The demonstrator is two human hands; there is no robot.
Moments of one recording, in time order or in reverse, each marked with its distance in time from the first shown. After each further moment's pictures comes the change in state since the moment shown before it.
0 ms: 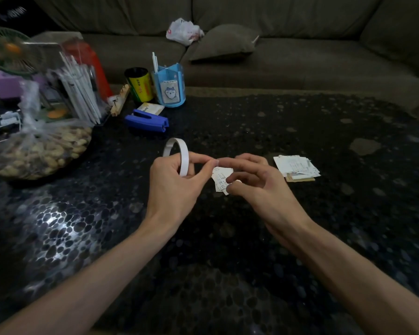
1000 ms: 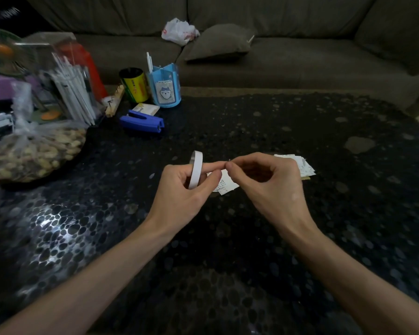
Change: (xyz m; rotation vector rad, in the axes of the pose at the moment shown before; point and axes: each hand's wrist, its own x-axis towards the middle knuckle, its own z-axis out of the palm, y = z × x) left_hand -0.008 -0.005 0.006 -0.213 -0.243 0.005; right_hand 0.001 0.005 -0.013 -0.302 0.253 -0.280
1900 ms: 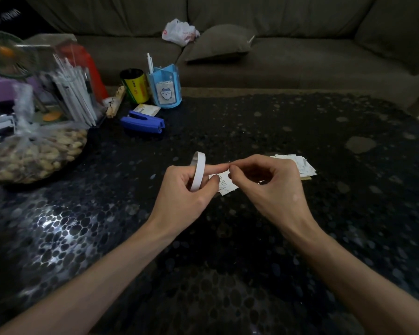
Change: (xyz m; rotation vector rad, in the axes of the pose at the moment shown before) left_hand 0.002 -0.010 0.000 0.092 -0.014 0.063; right_hand 0.000 0.001 -0.003 -0.034 -0.046 -0.020
